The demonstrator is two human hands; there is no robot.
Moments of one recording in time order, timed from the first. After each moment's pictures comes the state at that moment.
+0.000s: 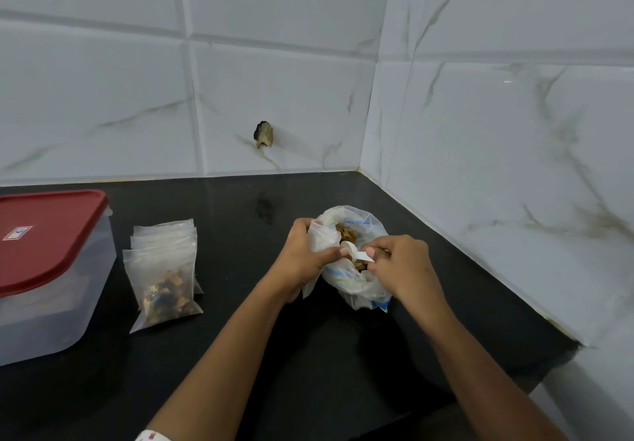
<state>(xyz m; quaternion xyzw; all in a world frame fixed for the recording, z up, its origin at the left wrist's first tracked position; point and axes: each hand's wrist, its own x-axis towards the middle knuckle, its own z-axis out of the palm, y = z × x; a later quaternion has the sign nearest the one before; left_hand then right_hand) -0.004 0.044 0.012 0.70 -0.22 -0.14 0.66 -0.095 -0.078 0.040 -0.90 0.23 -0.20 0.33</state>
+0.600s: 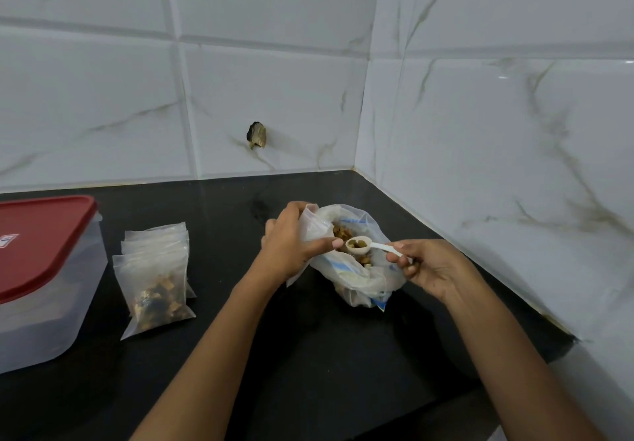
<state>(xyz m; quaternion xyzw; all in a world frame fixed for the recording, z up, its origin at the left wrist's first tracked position) 0.008 0.052 0.025 0.81 -0.28 -0.03 0.51 -0.099 -0.125 0.046 -0.58 0.31 -0.12 0.75</state>
